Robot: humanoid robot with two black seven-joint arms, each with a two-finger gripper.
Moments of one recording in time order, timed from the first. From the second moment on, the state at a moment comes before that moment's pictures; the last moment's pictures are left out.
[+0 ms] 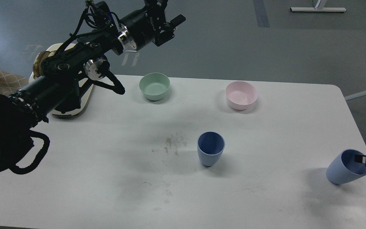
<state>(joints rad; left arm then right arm) -1.17 0.21 -0.44 -0.58 0.43 -0.48 -0.43 0.51 -1.24 0.39 1.25 -1.49 0.32 0.48</state>
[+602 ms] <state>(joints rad) -1.17 0.20 -0.44 -0.58 0.43 -0.48 -0.43 0.47 -1.20 0.39 1.24 -1.50 0.32 0.44</state>
